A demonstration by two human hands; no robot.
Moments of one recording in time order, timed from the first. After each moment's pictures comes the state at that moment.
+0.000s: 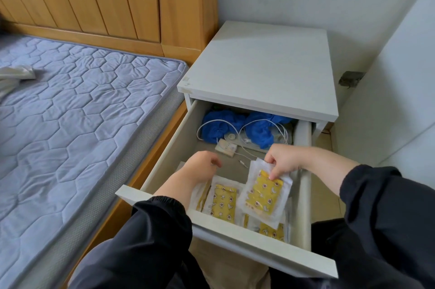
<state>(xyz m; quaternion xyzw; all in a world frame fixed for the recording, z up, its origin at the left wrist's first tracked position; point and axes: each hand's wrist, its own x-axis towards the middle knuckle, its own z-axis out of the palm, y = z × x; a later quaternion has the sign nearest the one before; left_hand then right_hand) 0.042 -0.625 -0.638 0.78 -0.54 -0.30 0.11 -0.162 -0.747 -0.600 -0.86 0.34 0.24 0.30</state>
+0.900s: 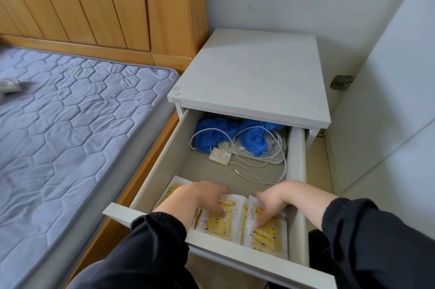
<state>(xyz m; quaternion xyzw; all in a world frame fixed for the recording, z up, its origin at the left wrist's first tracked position) 0.020 -0.625 -0.648 0.65 -0.65 -0.35 -0.16 -0.157 -0.708 -0.643 -0.78 0.35 0.44 0.28</state>
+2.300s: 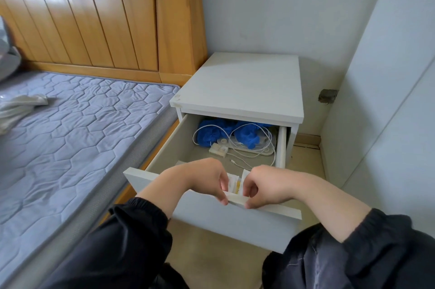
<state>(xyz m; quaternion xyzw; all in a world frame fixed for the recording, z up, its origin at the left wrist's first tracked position) -0.031 -0.577 -0.547 0.65 -0.70 -0.28 -0.07 -0.209 -0.638 -0.550 -0.91 0.29 0.15 0.26</state>
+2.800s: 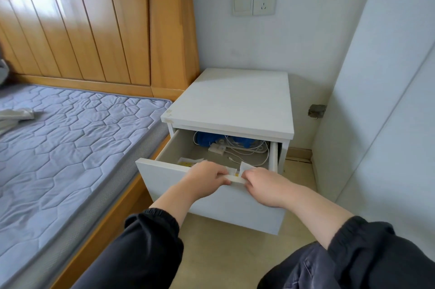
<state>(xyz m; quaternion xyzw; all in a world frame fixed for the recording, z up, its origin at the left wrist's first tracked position) -0.036 -0.615 -0.572 0.73 -0.65 -0.18 0.09 -0.208 -0.675 -0.576 -0.92 0.36 0.04 0.13</state>
